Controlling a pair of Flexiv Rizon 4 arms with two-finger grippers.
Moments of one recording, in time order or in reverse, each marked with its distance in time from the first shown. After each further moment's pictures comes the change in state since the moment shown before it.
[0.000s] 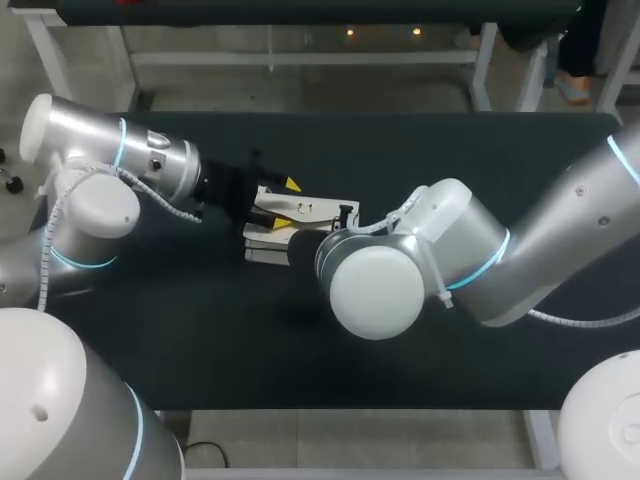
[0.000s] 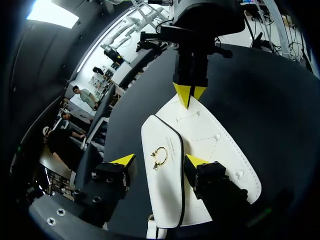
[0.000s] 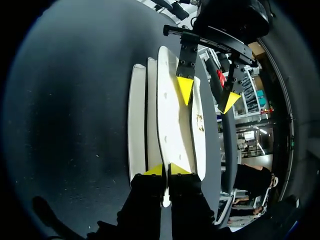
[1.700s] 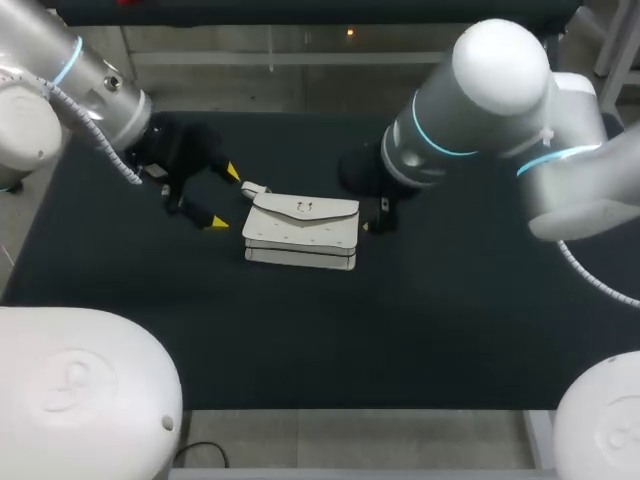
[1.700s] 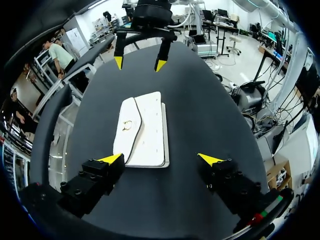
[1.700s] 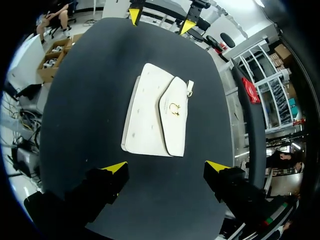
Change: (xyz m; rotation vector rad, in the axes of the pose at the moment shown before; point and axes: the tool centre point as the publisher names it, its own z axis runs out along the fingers) left arm 0.030 -0.040 -0.135 -0.289 0.312 -0.476; right arm -0.084 -0.041 -0.050 -0.115 0.392 -0.065
